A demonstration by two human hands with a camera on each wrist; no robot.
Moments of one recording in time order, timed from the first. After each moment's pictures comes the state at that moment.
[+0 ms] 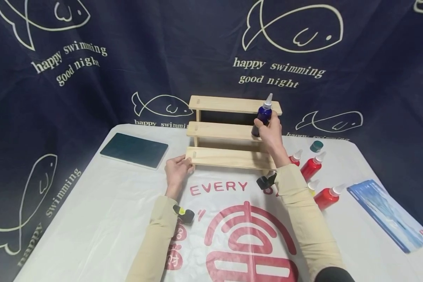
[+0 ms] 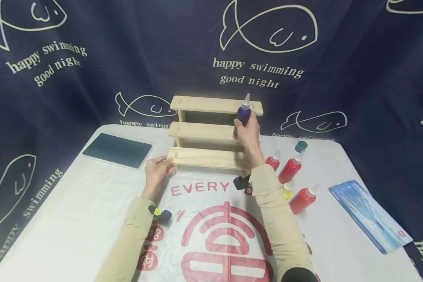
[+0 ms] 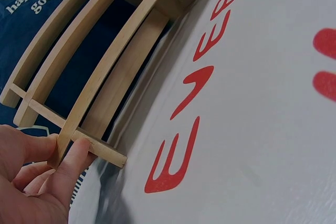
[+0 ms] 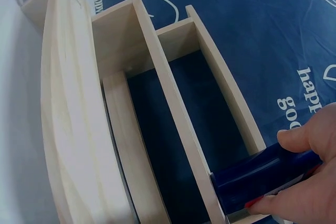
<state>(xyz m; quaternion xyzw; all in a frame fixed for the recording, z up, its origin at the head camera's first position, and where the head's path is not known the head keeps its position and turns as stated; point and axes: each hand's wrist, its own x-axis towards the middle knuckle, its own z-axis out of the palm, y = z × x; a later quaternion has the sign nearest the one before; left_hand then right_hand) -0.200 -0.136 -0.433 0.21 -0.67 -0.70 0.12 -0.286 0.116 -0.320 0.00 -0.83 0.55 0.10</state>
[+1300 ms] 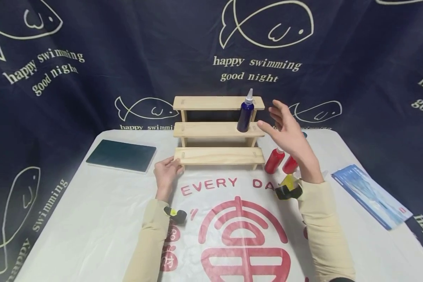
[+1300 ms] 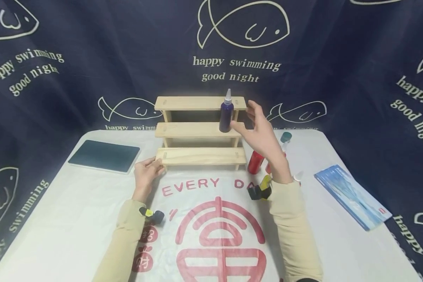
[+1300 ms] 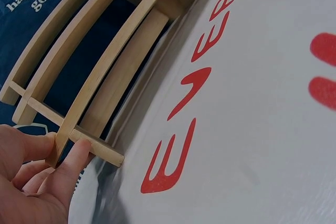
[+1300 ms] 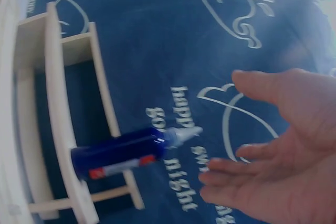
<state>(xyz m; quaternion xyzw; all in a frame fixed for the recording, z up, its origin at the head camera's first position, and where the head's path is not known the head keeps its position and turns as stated) -0.198 -0.136 -0.435 0.22 -0.67 -0.70 0.10 -0.198 0.177 -0.258 0.11 -0.87 0.48 0.03</state>
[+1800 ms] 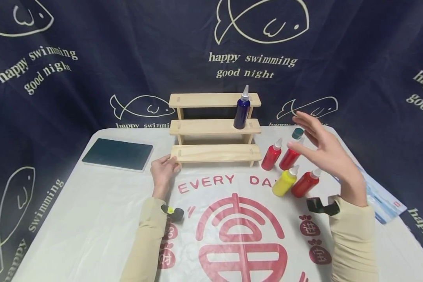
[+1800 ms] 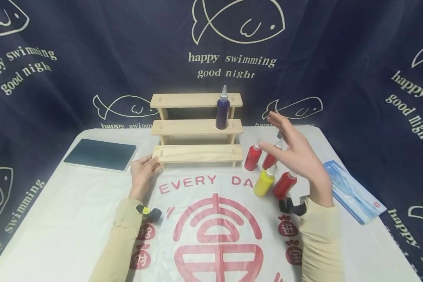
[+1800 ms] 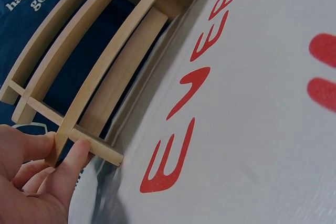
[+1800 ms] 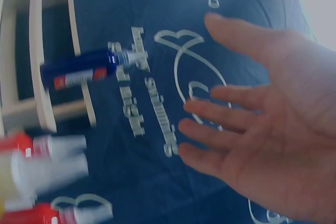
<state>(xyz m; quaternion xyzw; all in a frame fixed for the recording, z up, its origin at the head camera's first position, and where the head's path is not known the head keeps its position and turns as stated) -0.196 -0.137 -0.433 0.22 -0.68 -0.69 0.09 -0.153 0.250 -0.263 0.16 -0.90 0.41 0.05</state>
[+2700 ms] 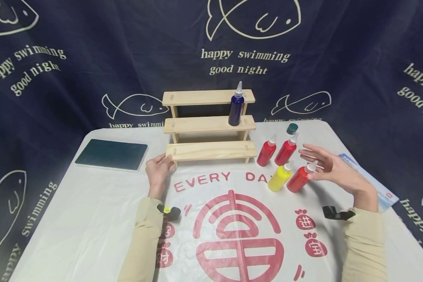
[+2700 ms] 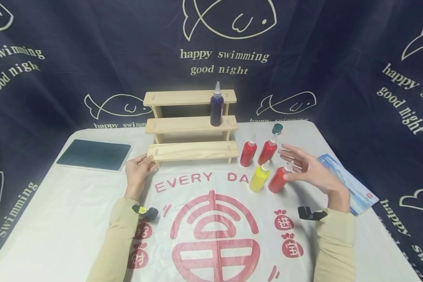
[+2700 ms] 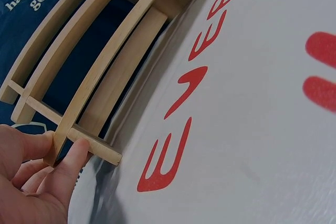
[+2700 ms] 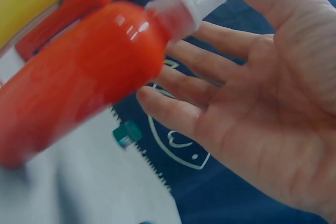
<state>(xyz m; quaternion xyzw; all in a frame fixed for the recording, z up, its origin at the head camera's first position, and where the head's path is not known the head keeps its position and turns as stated) -0.195 -0.137 -0.429 0.23 -0.69 -0.68 0.08 -0.149 0.356 -0.360 0.22 -0.82 0.52 -0.09</state>
